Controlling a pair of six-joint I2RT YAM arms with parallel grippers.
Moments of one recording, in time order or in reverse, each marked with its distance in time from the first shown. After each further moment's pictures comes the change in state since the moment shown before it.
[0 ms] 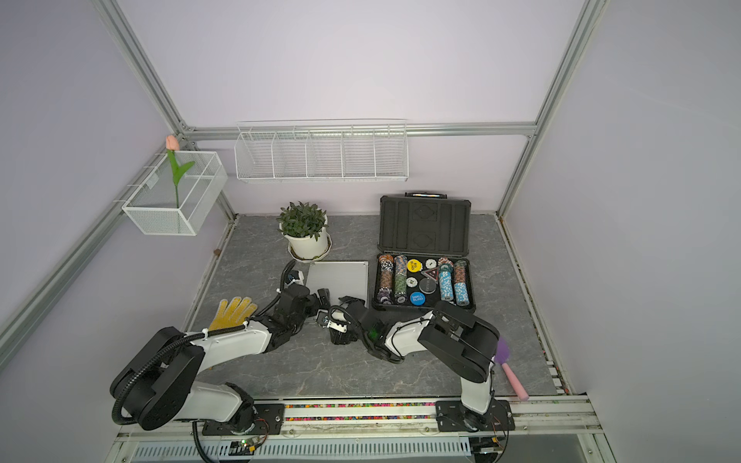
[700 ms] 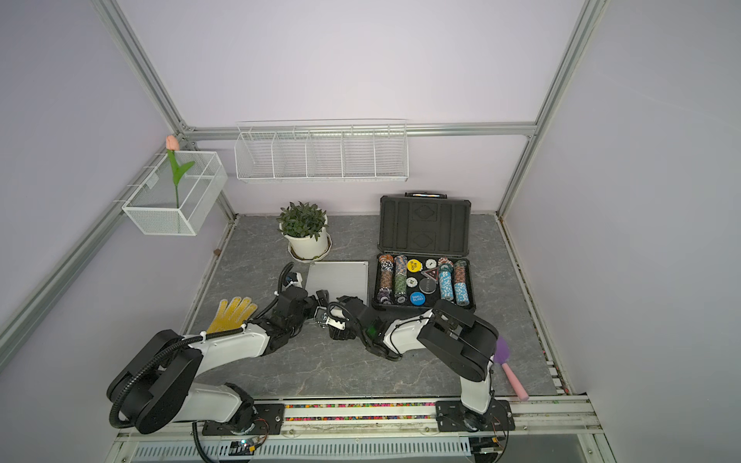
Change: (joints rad) left arm 0.006 -0.023 -0.031 0.020 0.015 -0.018; right arm -0.011 0.003 0.028 -0.024 -0.023 0.017
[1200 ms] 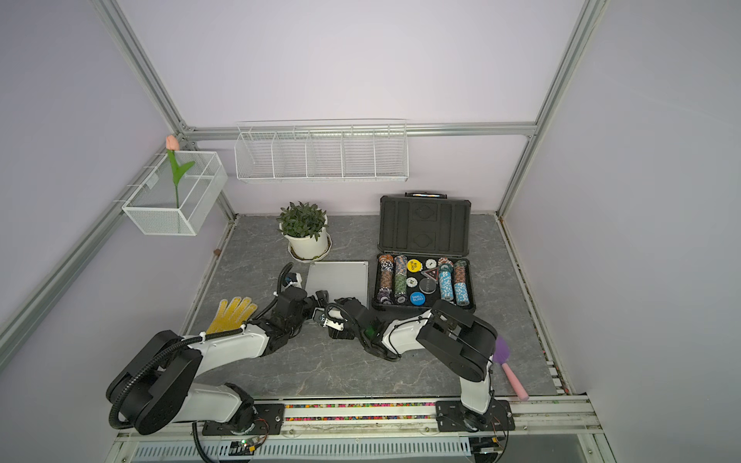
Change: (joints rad) left arm 0.004 -0.004 -0.007 0.005 0.007 0.000; right arm 0.010 0.007 0.010 -0.006 0.016 -0.023
